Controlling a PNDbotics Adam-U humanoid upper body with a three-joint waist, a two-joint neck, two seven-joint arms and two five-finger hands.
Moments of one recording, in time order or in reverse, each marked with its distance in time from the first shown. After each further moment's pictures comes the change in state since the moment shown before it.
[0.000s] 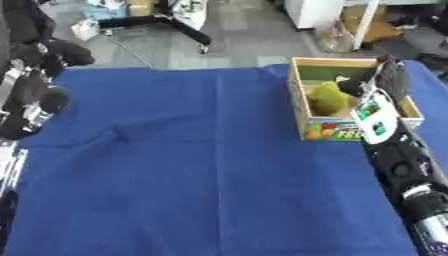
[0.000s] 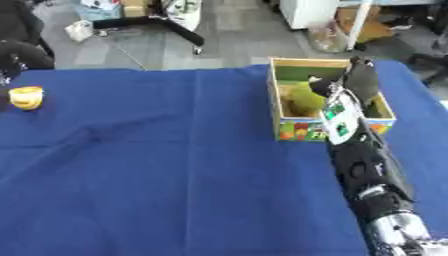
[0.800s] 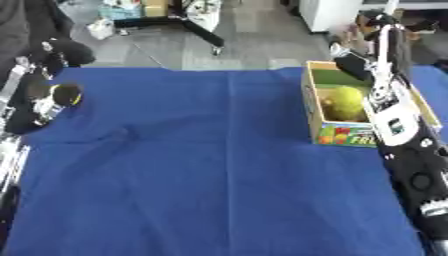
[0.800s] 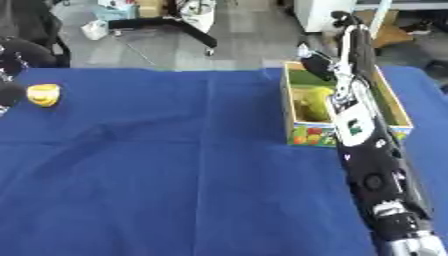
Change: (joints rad) left arm 0.010 0.106 0.066 0.043 -0.144 0.015 0.086; right arm 0.076 0.014 0.166 -0.387 -0.125 -0.424 0.196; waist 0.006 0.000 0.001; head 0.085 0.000
